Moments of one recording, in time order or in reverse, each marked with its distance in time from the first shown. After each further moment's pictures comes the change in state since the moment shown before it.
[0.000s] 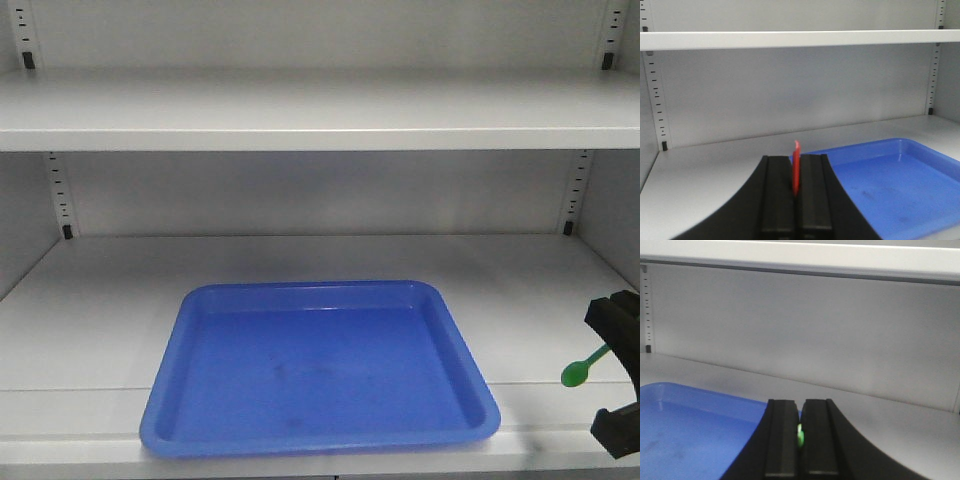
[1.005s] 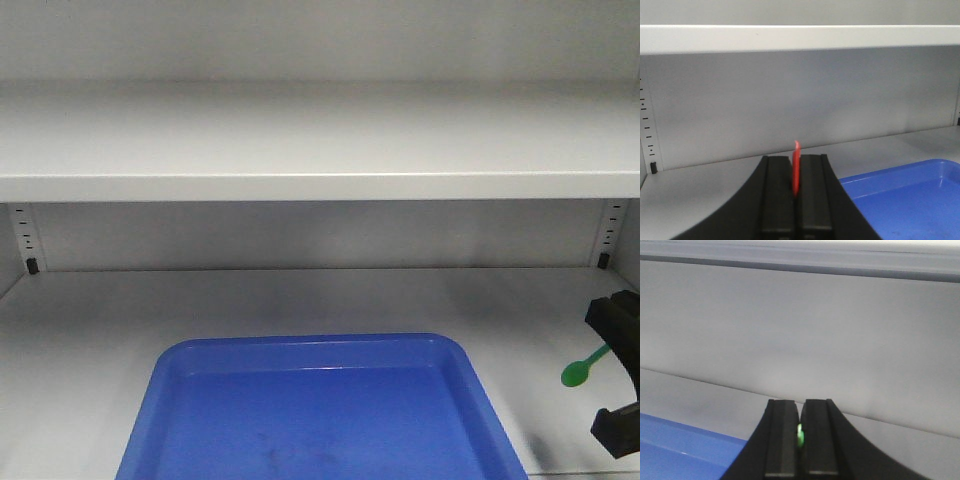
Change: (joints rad) left arm 0.000 0.000 0.000 0.000 0.000 0.000; right arm 0.000 0.000 0.000 0.000 0.000 0.000
